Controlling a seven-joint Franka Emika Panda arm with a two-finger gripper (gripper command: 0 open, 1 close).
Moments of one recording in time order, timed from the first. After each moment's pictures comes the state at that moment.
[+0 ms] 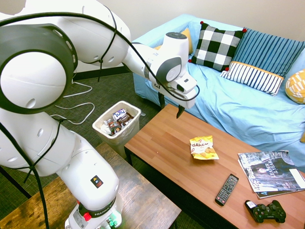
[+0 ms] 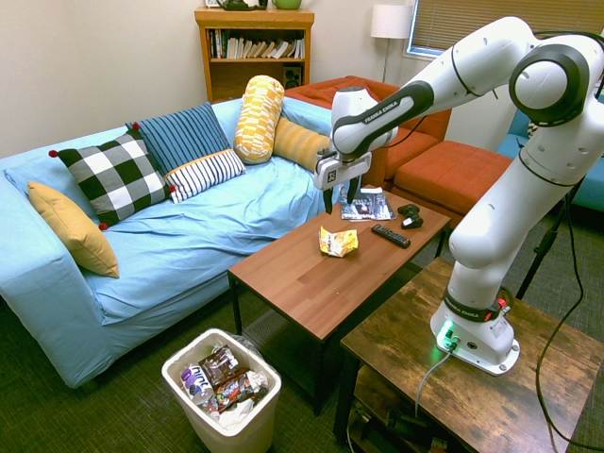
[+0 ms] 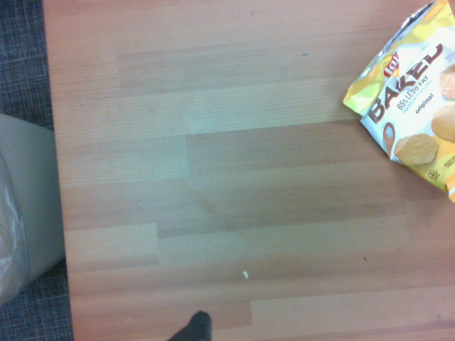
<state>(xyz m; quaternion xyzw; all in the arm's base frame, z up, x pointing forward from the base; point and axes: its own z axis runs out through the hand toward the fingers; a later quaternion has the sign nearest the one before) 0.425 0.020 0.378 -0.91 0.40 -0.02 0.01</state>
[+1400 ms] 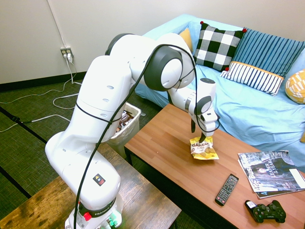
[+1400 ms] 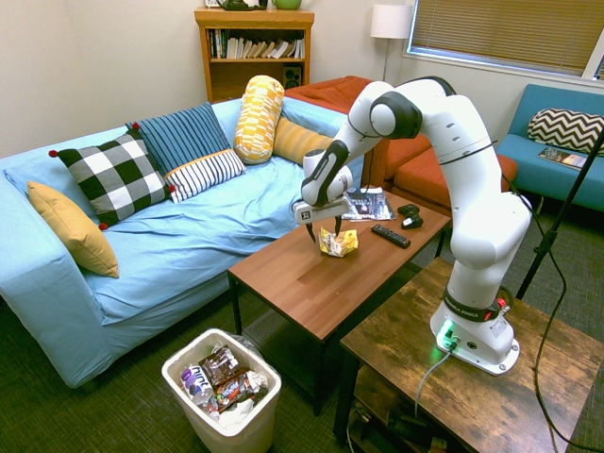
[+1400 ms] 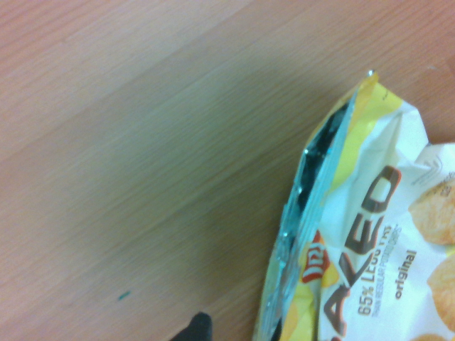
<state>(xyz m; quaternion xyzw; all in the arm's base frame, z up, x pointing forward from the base) 0.591 -0.067 0.134 -0.79 0.61 0.00 -0.07</state>
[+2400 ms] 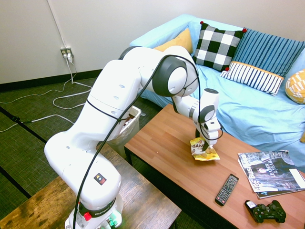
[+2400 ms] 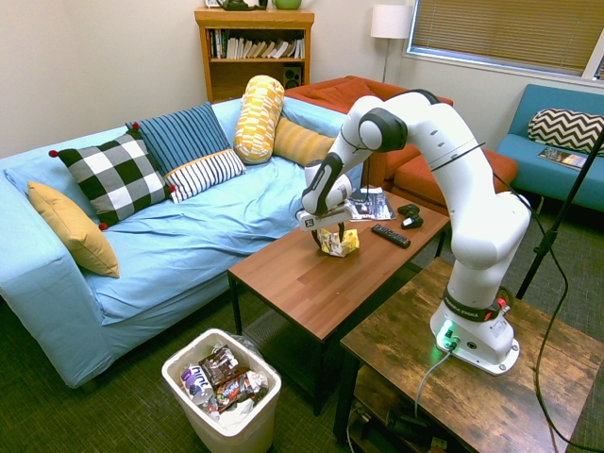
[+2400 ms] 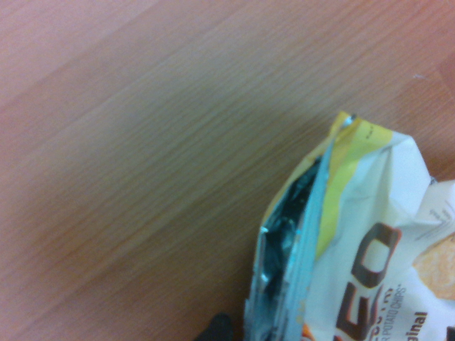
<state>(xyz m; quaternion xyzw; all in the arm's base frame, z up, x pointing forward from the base) 0.595 -0.090 0.092 -0.77 0.63 0.01 -0.10</state>
